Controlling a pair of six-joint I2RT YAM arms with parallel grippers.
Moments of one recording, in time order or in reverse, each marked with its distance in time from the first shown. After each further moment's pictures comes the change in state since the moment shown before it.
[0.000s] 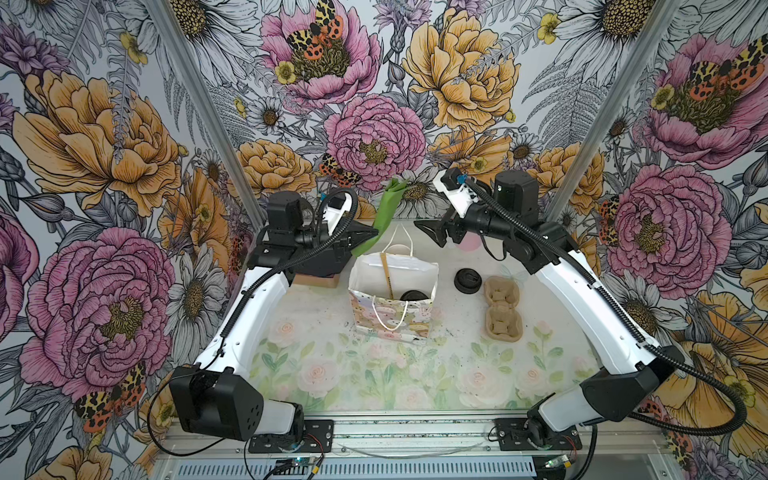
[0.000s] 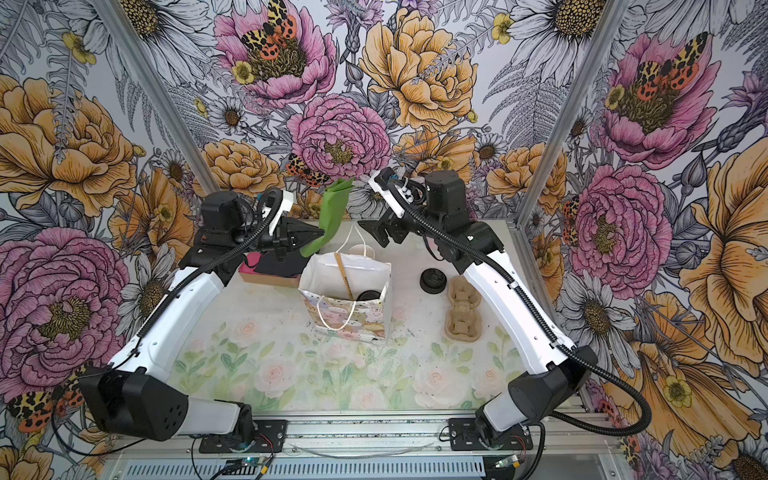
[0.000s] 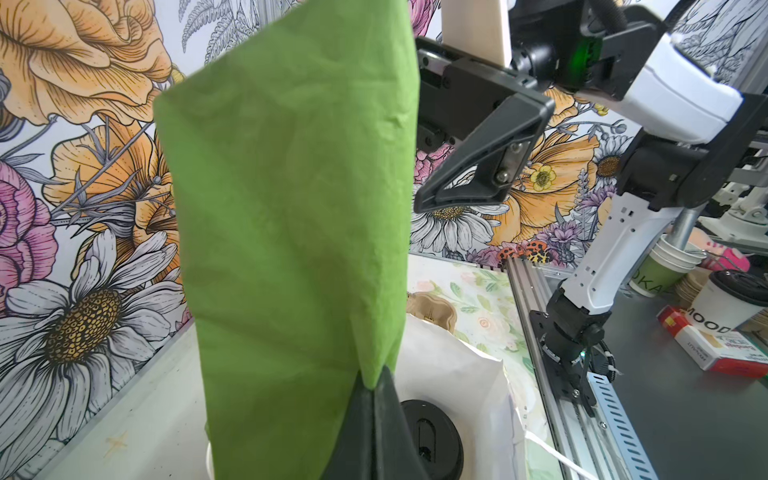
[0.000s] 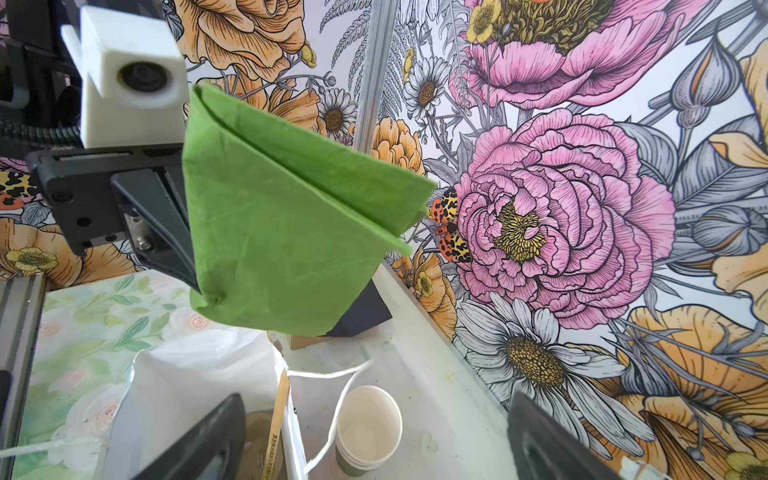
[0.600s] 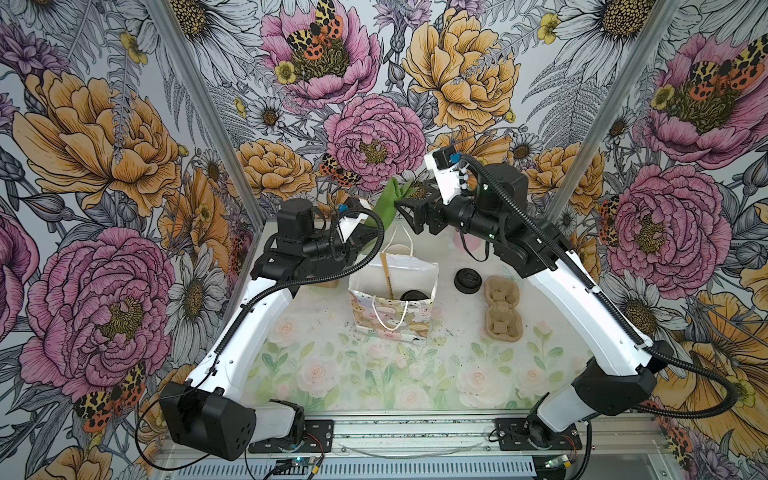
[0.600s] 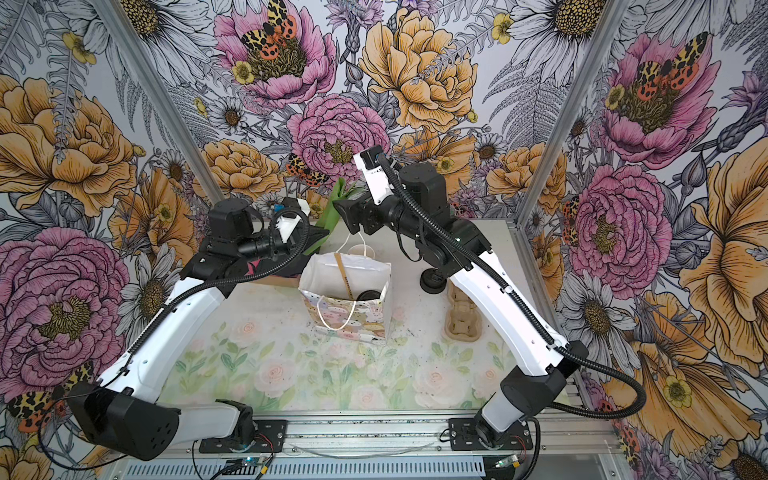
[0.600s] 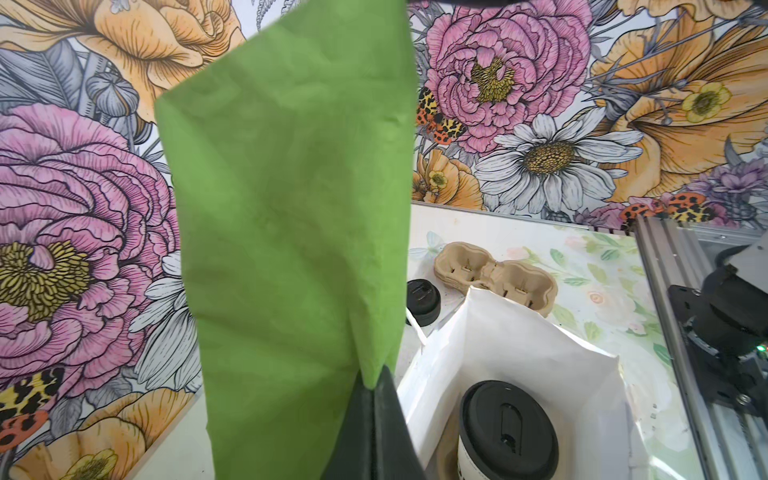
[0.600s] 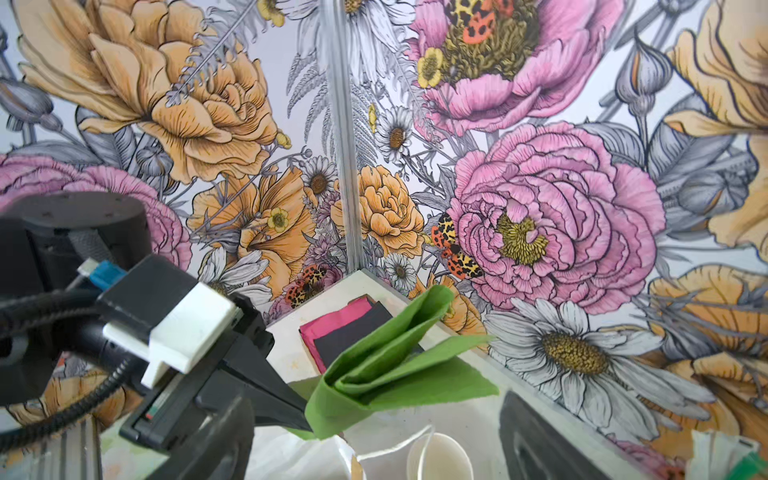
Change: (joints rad) left arm -0.122 -0.080 -0.034 -0.067 -0.415 0.178; right arm 0.195 0.066 0.203 -0.034 0.343 0.423
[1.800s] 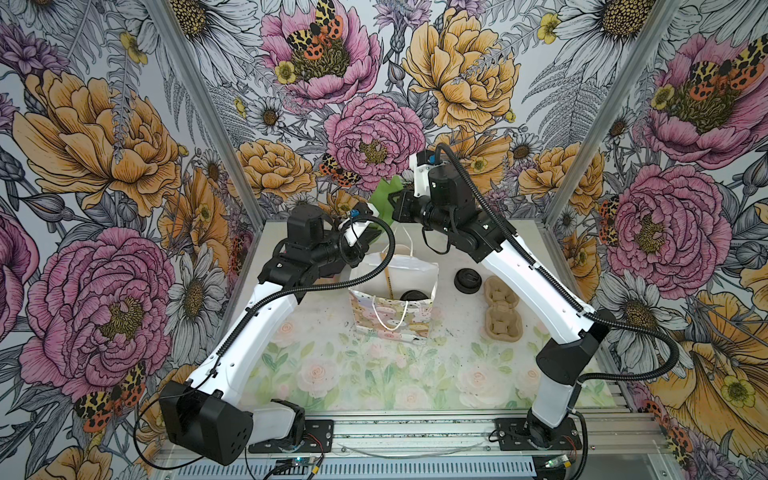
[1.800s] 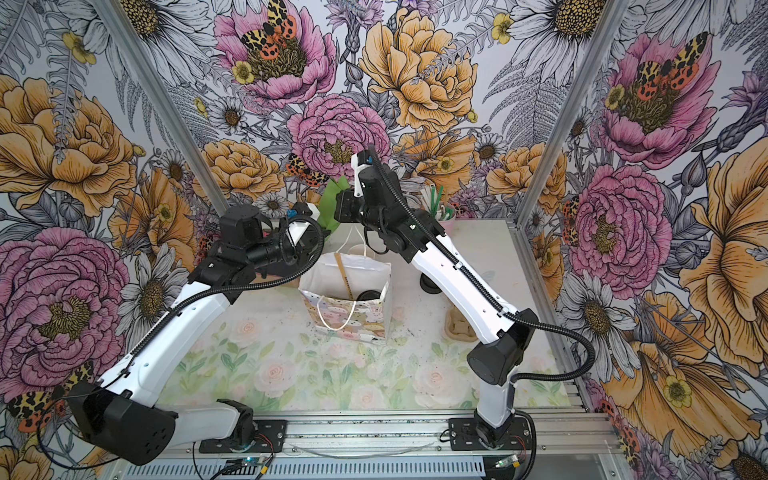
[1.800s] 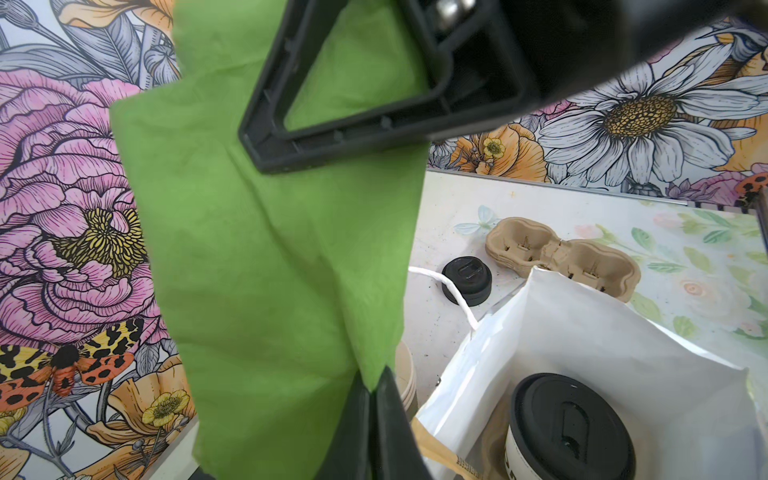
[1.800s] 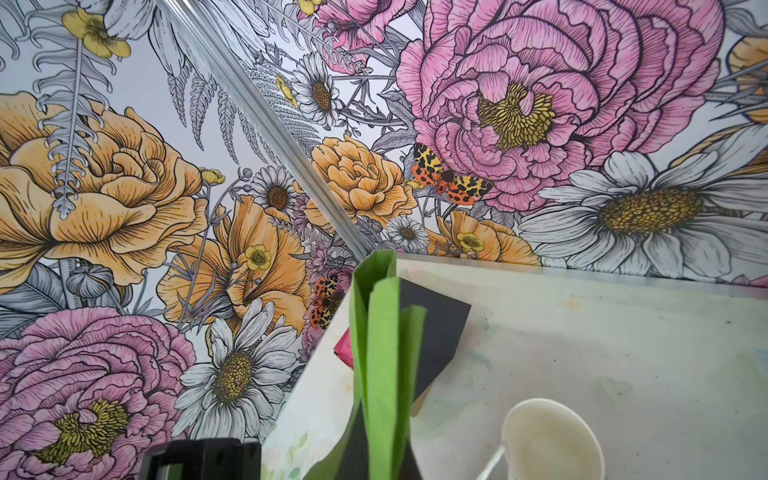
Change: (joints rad) left arm -0.056 -0.012 -0.047 0.027 -0.215 0.031; right arm 0.034 0.248 0.163 -0.027 0.099 0.418
